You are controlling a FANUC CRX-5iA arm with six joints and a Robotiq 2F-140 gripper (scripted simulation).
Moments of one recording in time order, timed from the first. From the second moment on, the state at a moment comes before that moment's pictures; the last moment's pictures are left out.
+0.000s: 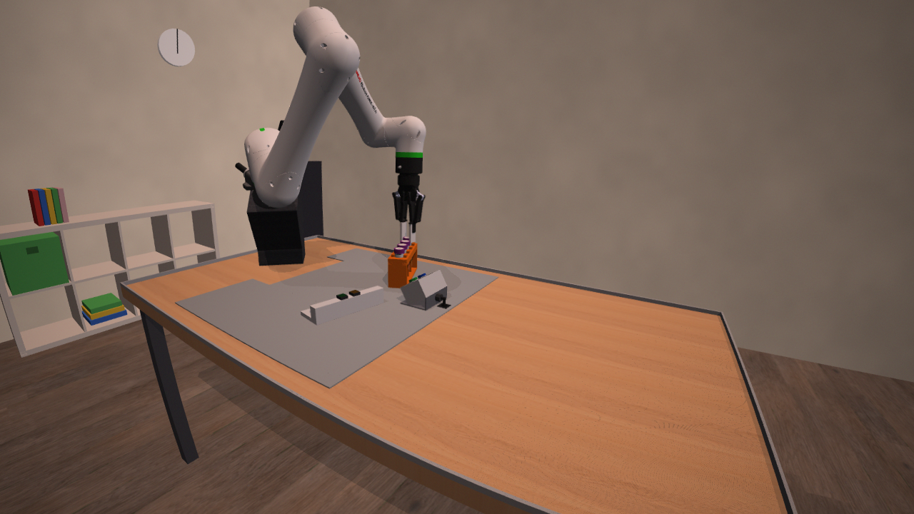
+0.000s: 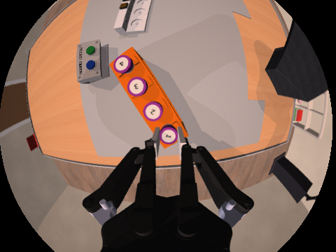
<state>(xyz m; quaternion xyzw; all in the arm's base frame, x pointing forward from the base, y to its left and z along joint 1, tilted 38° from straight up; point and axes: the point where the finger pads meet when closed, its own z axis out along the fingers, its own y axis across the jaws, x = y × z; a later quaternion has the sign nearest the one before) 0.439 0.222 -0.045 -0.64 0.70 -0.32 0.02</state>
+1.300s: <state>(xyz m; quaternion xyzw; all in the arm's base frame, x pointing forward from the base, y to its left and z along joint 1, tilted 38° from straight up) 0.439 0.222 -0.045 -0.90 0.29 -0.29 -0.14</state>
